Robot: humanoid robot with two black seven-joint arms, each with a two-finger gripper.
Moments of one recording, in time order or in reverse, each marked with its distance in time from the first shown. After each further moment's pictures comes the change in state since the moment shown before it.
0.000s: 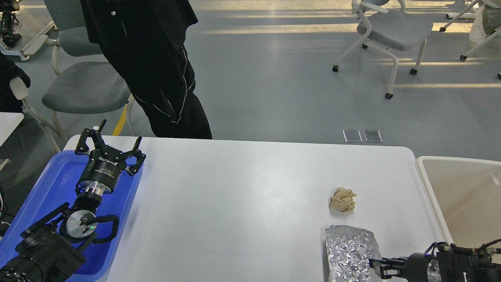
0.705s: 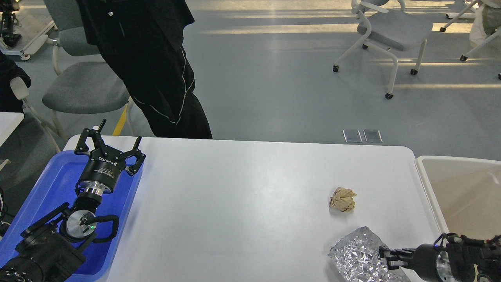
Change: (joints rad) left arm 0.000 0.000 0.000 0.000 0.000 0.000 0.000; right arm 0.058 -0.111 0.003 0.083 0.012 0.009 0.007
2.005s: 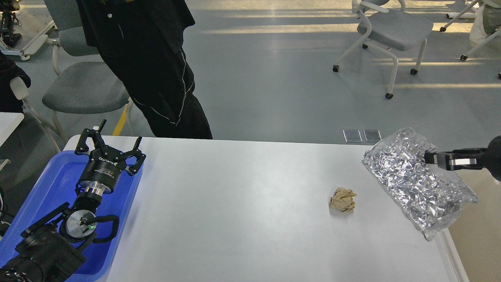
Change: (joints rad) left arm 0.000 0.000 0.000 0.000 0.000 0.000 0.000; right arm 0.617 -0.418 0.019 0.251 0.248 0.431 0.077
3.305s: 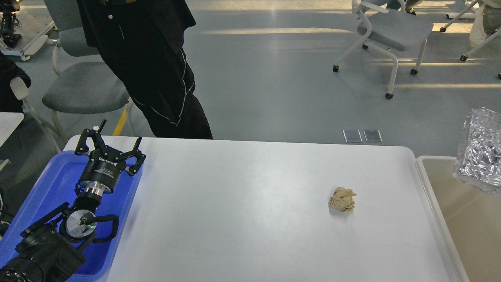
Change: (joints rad) left arm 0.000 0.000 0.000 0.000 0.000 0.001 0.000; right arm -0.379 0.227 -0.009 -0.842 0.748 -0.212 0.144
